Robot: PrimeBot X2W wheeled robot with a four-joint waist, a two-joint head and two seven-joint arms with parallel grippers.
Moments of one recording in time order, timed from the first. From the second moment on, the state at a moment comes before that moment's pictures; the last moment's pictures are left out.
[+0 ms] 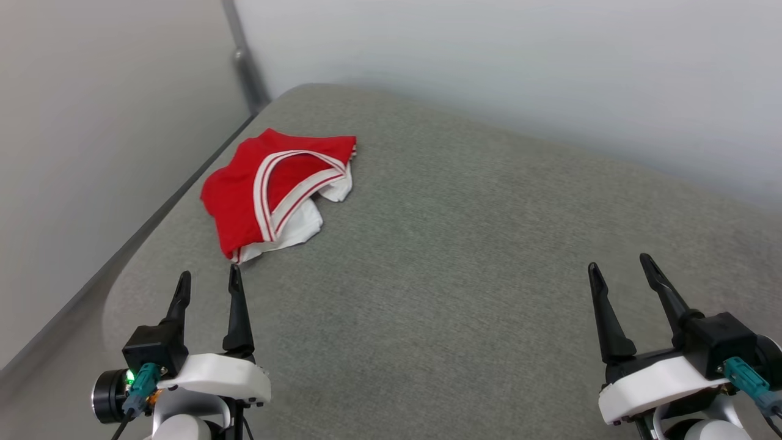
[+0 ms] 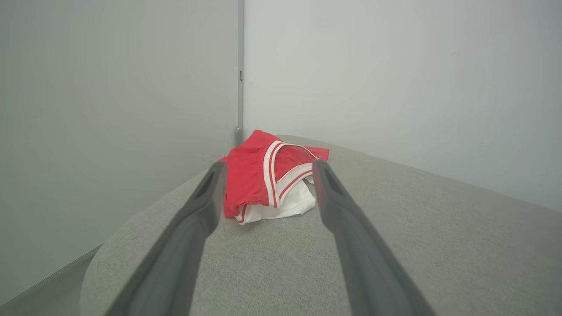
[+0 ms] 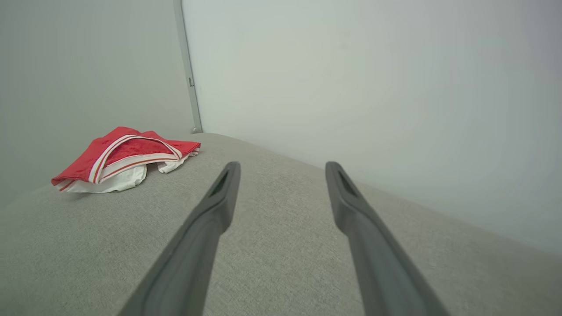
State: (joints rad) left arm -0.12 0.05 0.02 0.23 -0.18 0.01 -0.26; right arm -0.02 -0.05 0.02 -0.02 0.03 0.13 -0.10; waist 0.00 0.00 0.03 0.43
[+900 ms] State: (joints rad) left arm -0.53 0.21 0.13 0.37 -0.26 -0.06 -0.07; right arm -0.15 -0.05 0.07 -0.13 -0.06 0.13 -0.04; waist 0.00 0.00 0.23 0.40
